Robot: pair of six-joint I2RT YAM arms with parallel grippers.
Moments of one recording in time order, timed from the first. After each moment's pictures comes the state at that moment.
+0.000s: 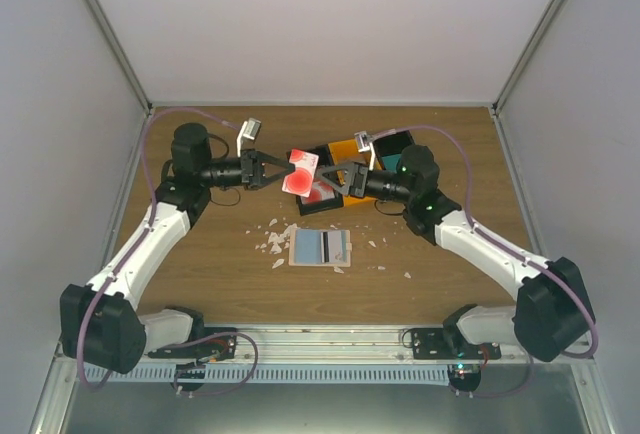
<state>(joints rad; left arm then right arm) -0.23 1.23 0.98 0.02 1.15 -0.87 0.55 1.29 0.86 0.39 -0.76 0.89</state>
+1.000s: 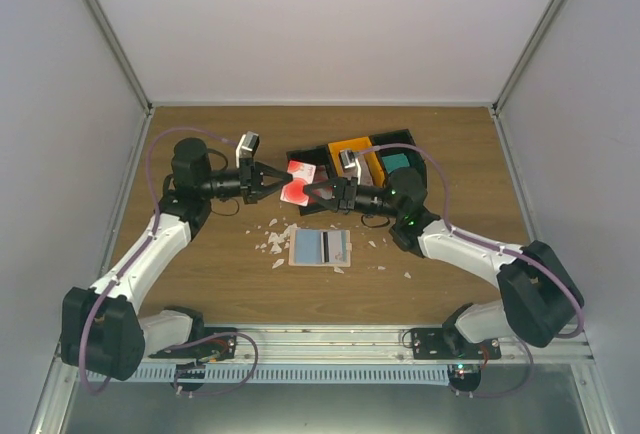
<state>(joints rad) -0.22 1.18 0.83 0.20 1.17 -1.17 0.66 1.39 0.72 0.79 -0.78 1.25</state>
